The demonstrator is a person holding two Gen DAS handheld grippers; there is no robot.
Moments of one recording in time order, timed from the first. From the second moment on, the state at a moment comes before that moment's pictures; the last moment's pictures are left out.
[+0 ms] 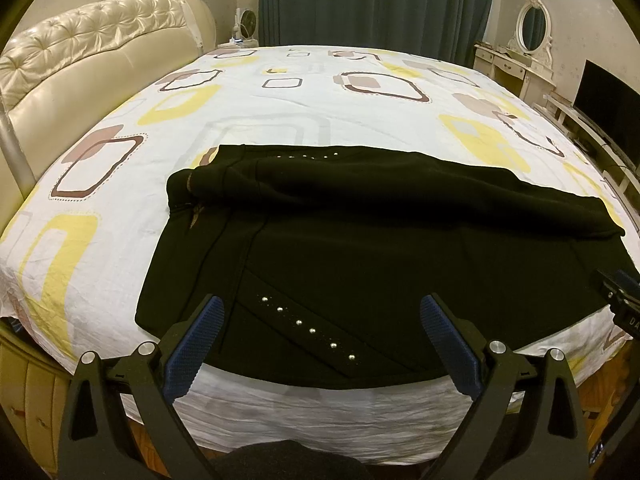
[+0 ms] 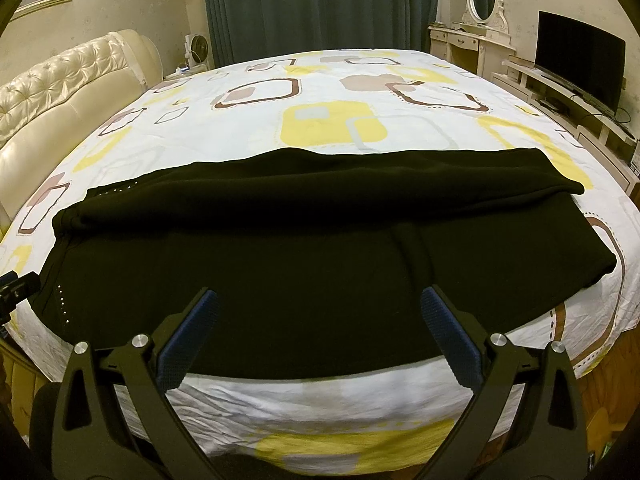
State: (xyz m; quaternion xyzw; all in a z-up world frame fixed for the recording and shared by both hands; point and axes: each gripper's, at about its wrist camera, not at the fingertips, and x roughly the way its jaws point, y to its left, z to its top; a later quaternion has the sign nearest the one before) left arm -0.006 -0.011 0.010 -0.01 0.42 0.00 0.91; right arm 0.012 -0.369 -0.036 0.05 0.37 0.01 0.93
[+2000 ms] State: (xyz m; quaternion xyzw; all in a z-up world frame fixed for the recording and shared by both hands) left arm -0.005 -0.013 0.004 -0.02 0.43 0.00 0.90; right arm -0.013 -0.539 0.002 0.30 0.32 -0.01 0.90
